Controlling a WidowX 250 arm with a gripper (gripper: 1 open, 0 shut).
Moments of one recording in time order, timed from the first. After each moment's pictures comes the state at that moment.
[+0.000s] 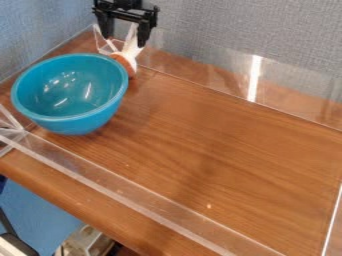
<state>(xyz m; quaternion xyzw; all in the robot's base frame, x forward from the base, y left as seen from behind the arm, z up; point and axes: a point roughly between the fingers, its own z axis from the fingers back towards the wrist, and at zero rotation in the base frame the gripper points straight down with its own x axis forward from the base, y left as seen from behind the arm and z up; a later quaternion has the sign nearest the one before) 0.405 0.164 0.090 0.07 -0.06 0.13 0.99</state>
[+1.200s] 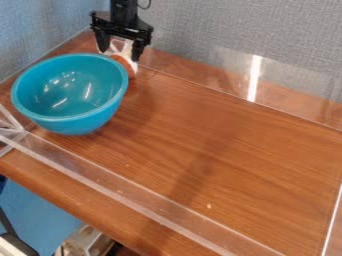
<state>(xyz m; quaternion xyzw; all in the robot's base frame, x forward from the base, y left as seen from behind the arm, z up) 0.411 0.184 0.062 0.10 -0.08 0.13 0.98</state>
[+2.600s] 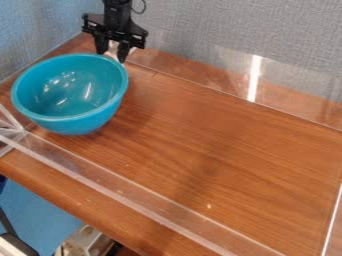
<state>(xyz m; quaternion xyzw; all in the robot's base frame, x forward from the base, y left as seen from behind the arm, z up) 0.391 0.184 0.079 0.13 -0.10 0.16 0.97</state>
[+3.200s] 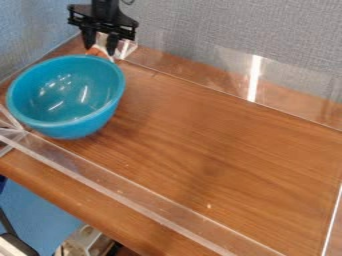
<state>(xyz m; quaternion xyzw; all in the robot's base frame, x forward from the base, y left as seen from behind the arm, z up) 0.368 0.191 0.096 0.14 -0.09 0.20 0.96</state>
